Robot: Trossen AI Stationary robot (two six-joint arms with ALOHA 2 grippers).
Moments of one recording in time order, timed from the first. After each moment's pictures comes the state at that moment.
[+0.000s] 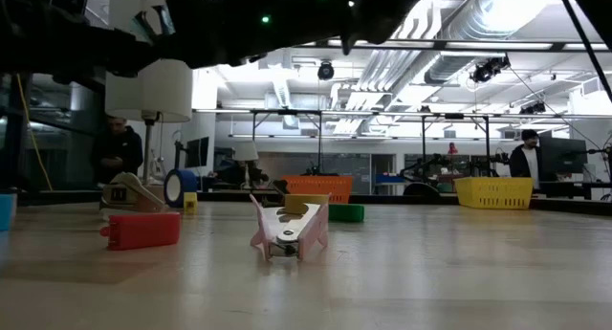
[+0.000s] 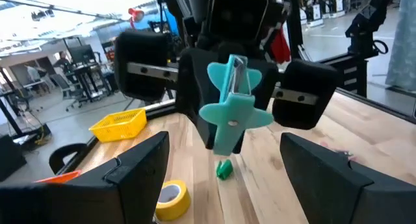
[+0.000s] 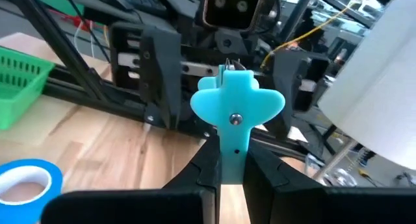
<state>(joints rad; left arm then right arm) -0.13 0.27 0.01 0.30 -0.04 0.26 0.13 2.17 1.48 0.59 0.29 -0.38</state>
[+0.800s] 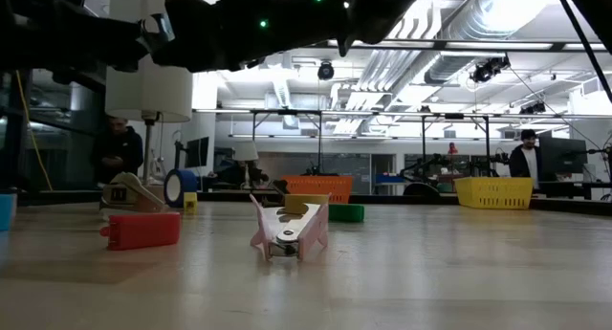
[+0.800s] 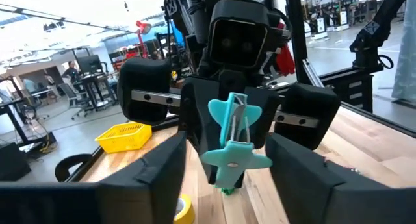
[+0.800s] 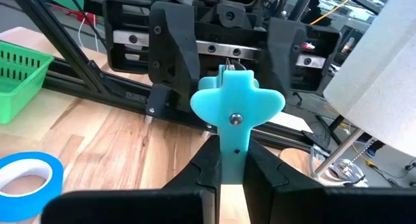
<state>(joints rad) -0.13 0.27 0.01 0.36 -0.06 0.25 0.12 2.17 1.49 0.55 0.27 -0.34</state>
